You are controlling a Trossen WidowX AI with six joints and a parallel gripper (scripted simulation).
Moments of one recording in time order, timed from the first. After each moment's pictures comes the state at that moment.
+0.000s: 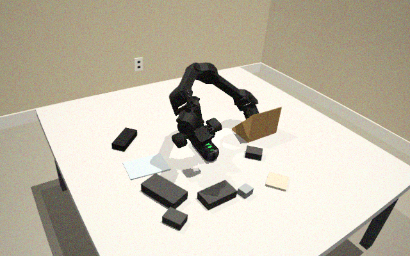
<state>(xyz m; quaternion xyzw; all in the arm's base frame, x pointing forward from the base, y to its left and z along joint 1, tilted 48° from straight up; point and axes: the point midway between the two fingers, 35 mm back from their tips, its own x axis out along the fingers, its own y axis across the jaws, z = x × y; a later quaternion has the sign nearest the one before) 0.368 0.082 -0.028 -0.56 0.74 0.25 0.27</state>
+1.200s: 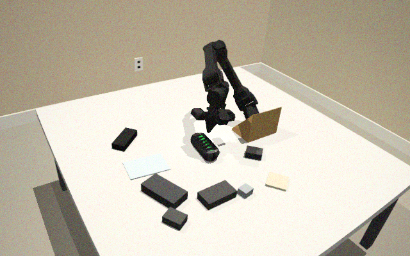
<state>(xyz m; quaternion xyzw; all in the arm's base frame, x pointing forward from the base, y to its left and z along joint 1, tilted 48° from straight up) 0.262 0.039 0.026 -0.72 0.59 0.18 0.32</state>
